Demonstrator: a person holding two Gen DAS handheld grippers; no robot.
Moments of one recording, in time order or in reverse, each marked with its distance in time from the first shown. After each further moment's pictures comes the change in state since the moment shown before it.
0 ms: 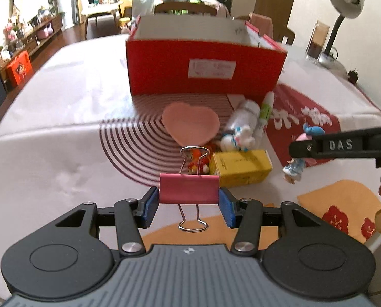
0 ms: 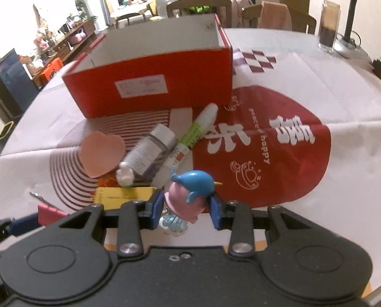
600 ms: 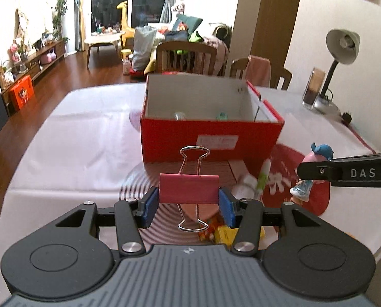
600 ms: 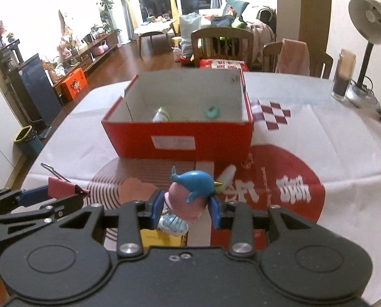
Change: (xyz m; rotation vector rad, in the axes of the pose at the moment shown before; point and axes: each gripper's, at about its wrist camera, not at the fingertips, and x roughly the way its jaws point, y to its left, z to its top) left arm -0.046 0.019 0.070 -0.013 -0.155 -0.016; right arm -0.056 0.023 0.063 -0.083 -0.087 0.055
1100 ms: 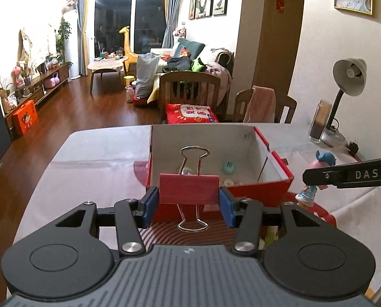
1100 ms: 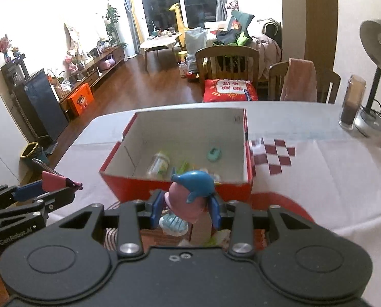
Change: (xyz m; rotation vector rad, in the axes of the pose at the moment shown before) left arm 0.016 0.002 0.074 0.017 -0.112 0.021; right arm 0.018 -0.021 0.076 -0.006 -0.055 0.037
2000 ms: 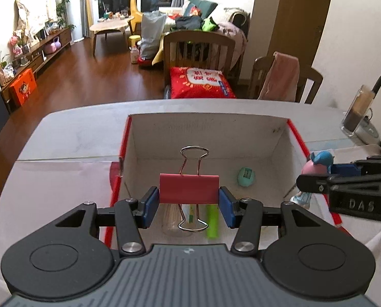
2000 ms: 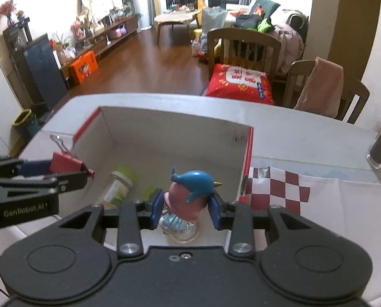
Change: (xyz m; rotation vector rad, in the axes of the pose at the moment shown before) left arm 0.177 -0.014 0.061 -0.035 0.223 0.046; right arm 0.142 -0.039 0.059 -0.158 0.143 0.013
